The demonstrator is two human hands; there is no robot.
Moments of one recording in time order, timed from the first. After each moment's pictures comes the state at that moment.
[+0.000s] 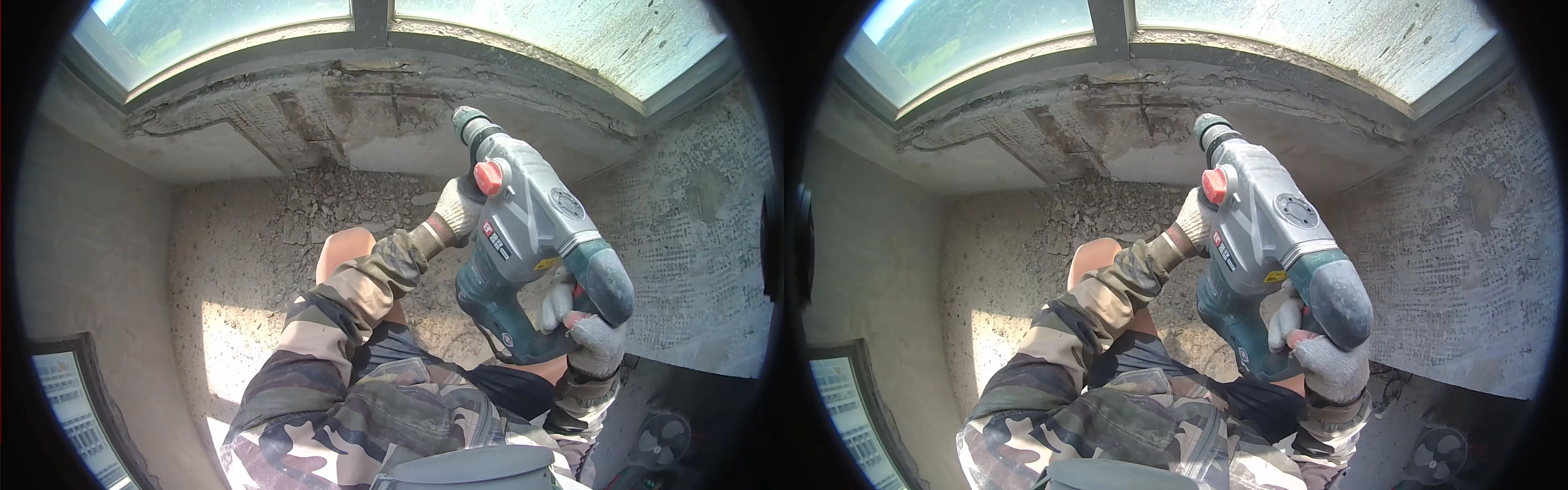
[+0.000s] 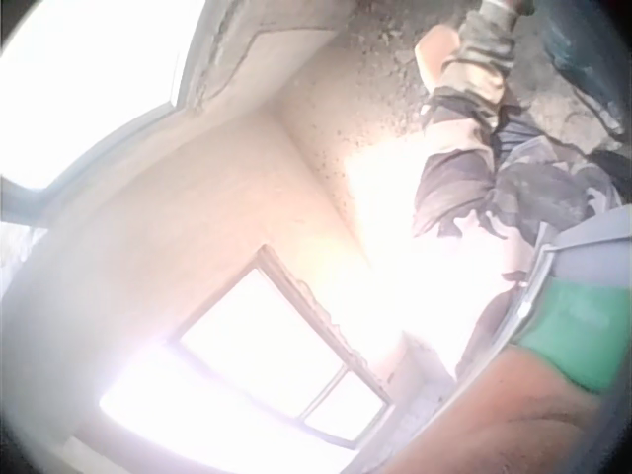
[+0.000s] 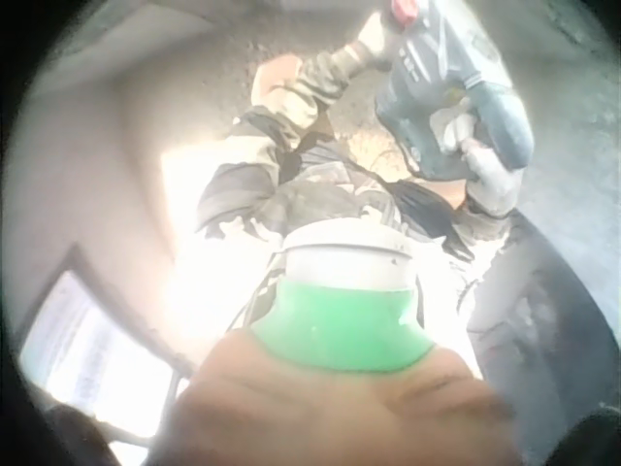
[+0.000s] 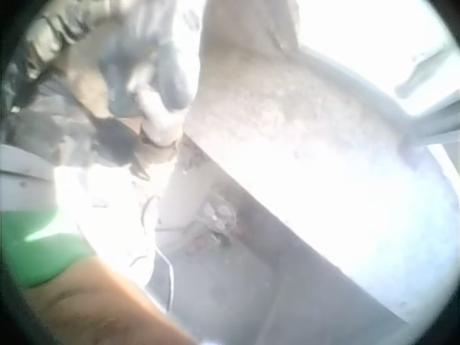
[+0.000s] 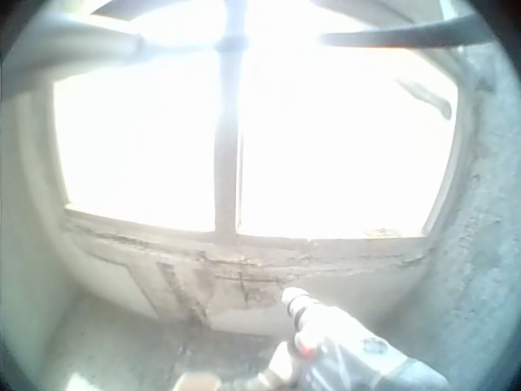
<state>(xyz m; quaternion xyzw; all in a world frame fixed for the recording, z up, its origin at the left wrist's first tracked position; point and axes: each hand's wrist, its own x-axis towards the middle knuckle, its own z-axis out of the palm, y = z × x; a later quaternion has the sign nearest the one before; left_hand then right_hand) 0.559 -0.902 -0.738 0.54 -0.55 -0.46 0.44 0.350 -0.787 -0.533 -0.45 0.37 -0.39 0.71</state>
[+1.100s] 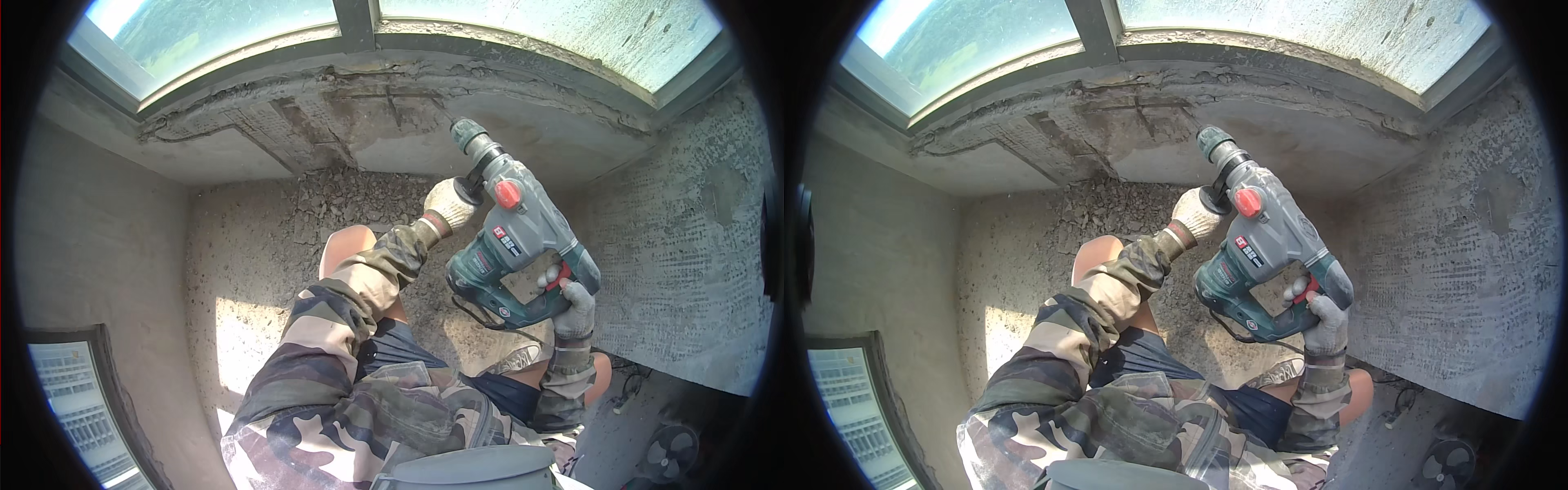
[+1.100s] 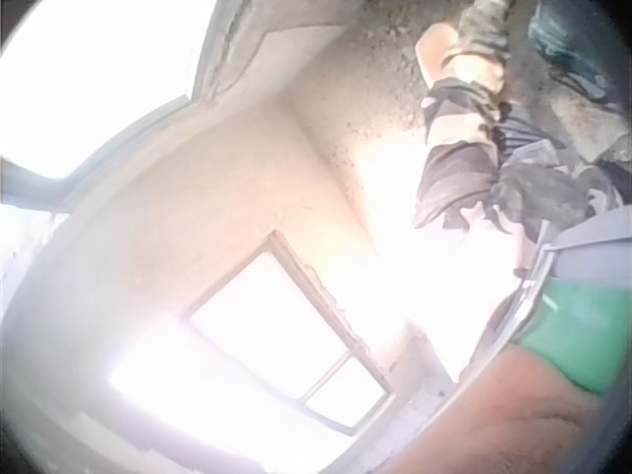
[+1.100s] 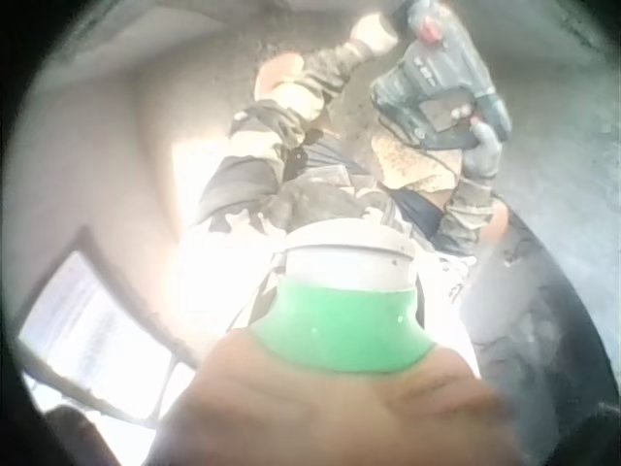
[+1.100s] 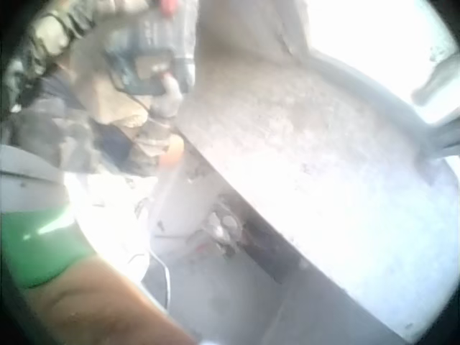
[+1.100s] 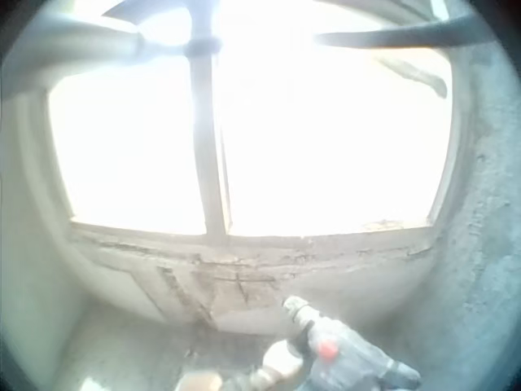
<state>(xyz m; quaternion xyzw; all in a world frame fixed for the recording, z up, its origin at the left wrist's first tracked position) 0.560 -0.922 -0.784 0.69 -0.62 -0.27 0.25 0.278 -0.831 -0.671 -0.32 0.39 -0.45 0.74</state>
